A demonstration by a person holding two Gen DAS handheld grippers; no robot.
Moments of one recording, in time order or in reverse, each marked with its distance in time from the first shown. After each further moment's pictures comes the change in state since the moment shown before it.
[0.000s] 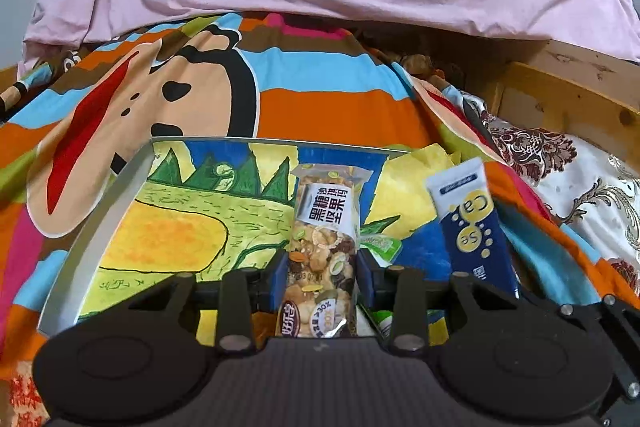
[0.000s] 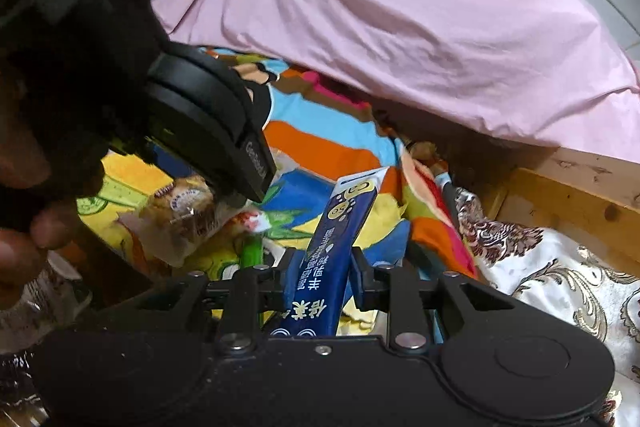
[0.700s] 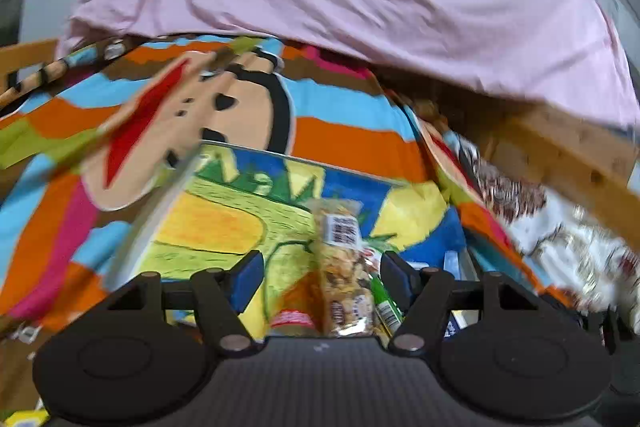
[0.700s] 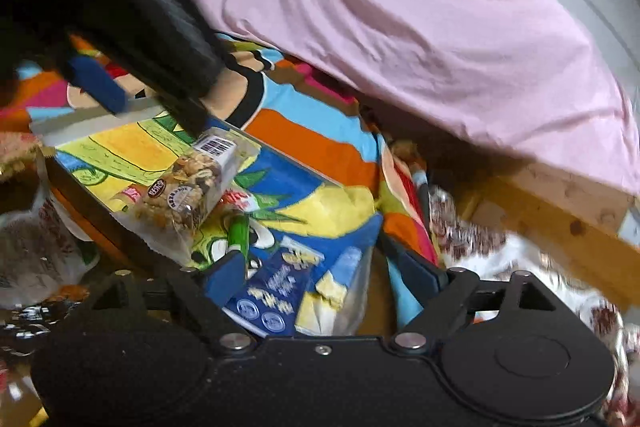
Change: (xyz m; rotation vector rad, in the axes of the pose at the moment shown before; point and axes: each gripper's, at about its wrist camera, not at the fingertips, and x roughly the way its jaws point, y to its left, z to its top) left arm -0.089 0.045 -0.006 -0.169 -0.064 -0.037; right arm -0.042 -0.007 0.008 -0.038 0.060 -0.069
